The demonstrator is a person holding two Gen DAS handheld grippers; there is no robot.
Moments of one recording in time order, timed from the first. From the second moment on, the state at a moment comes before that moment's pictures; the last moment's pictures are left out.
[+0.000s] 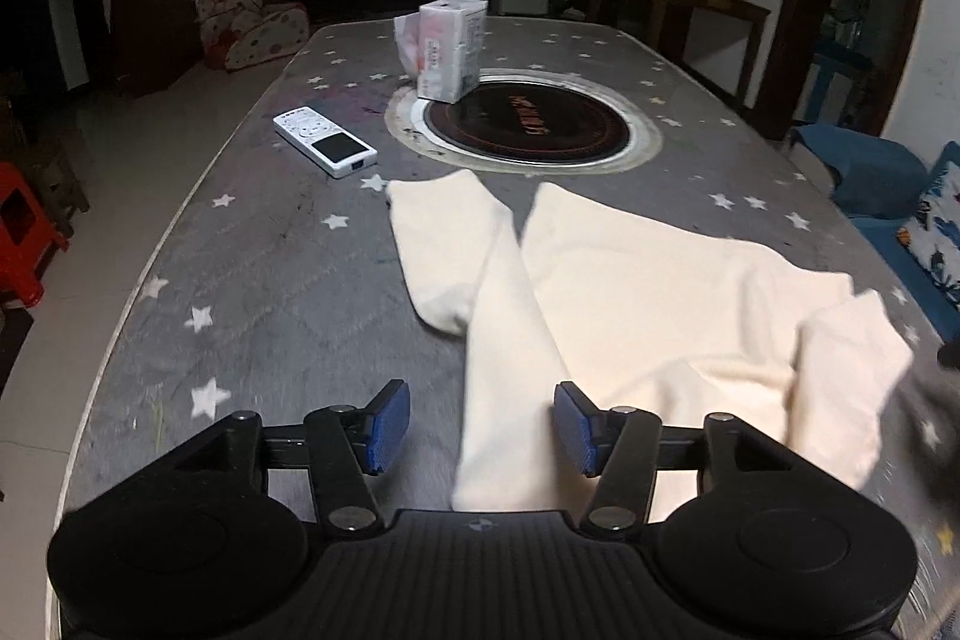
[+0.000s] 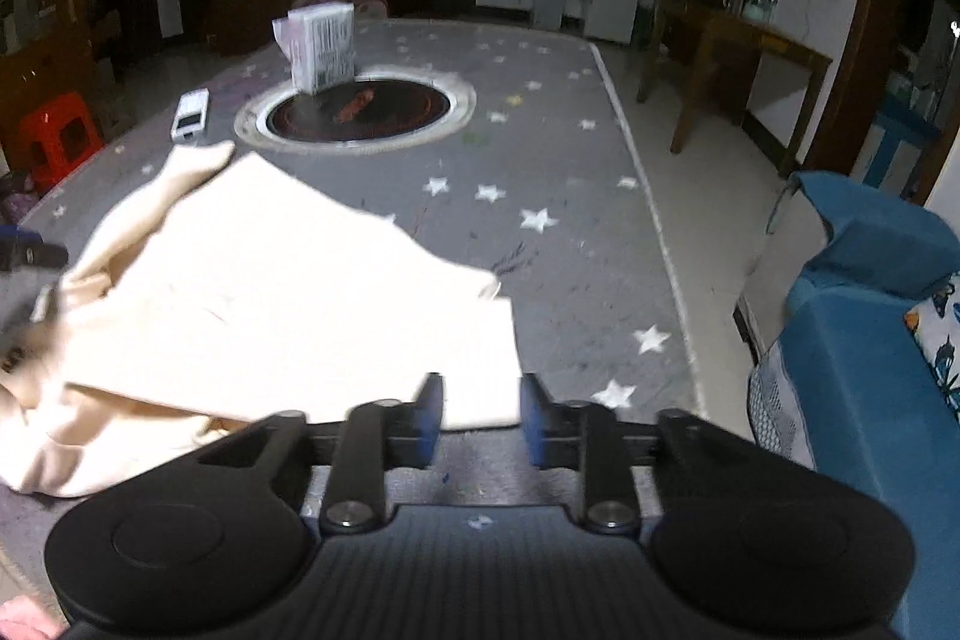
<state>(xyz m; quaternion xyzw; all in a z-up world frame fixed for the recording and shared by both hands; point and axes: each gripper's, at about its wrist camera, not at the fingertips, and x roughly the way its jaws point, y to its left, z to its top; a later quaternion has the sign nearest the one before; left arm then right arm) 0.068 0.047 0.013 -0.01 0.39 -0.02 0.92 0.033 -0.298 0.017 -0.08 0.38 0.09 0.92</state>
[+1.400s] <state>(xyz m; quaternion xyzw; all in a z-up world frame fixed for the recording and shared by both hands) 0.106 0.107 0.005 -0.03 0.38 0.06 0.92 0.030 -0.364 0.021 -0.08 0.36 -0.02 0.93</state>
